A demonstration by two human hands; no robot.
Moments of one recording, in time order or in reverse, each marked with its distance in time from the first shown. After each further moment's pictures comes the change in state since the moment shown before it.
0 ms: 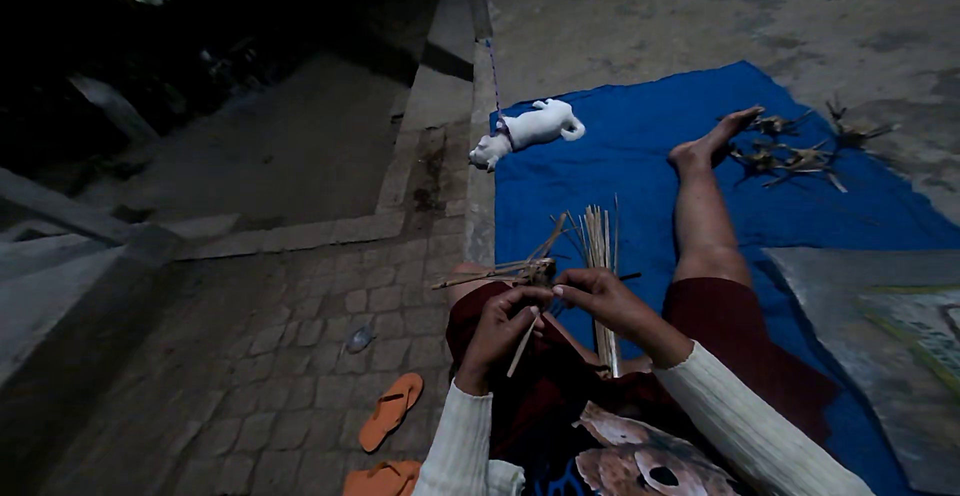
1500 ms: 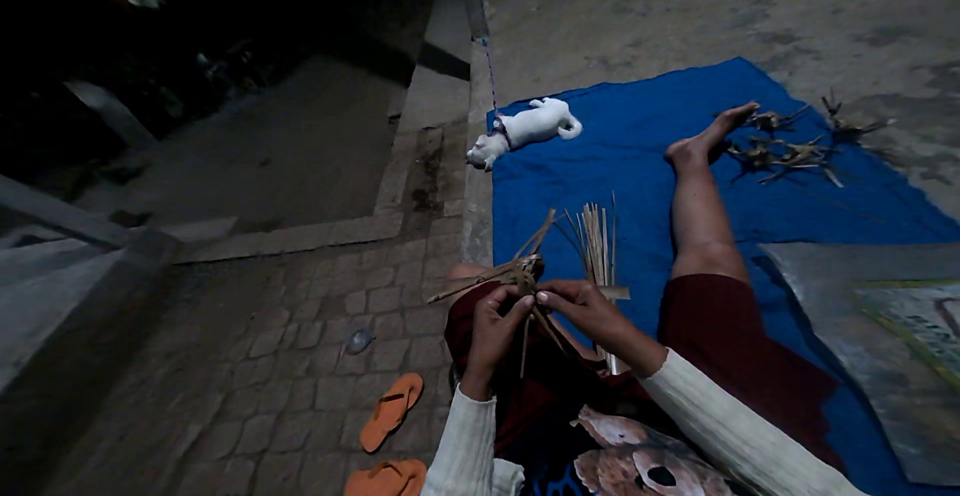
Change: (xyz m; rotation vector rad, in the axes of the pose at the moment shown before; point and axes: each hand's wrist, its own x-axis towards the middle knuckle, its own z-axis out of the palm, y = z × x) left_hand 0.001 -0.013 0.005 0.098 0.249 0.045; right_hand -0.003 0.016 0.022 -0.001 -0.002 -0.024
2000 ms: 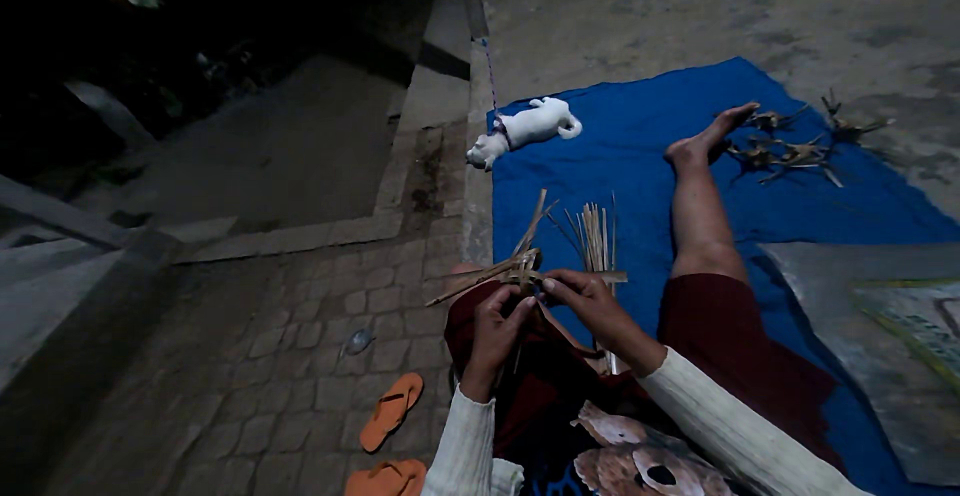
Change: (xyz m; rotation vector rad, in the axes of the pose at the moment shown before) left_hand 0.000 -0.004 -0.001 0.173 -0.011 0.097; right_hand 0.002 0.000 0.003 0.184 0.134 -0.014
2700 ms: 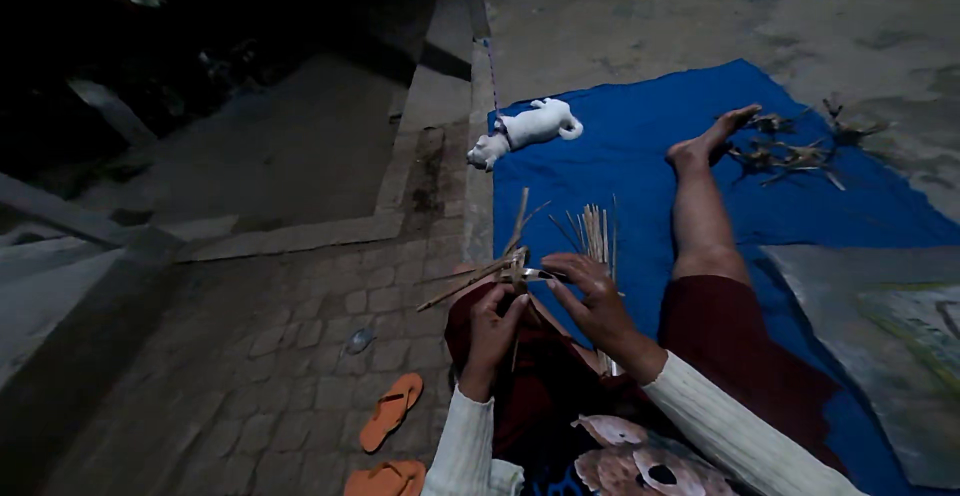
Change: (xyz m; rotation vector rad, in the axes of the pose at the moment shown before) left_hand 0.002 -0.007 -0.003 0.038 0.072 0.020; right_hand 0.001 0.007 0.001 -0.549 0.184 -0.461
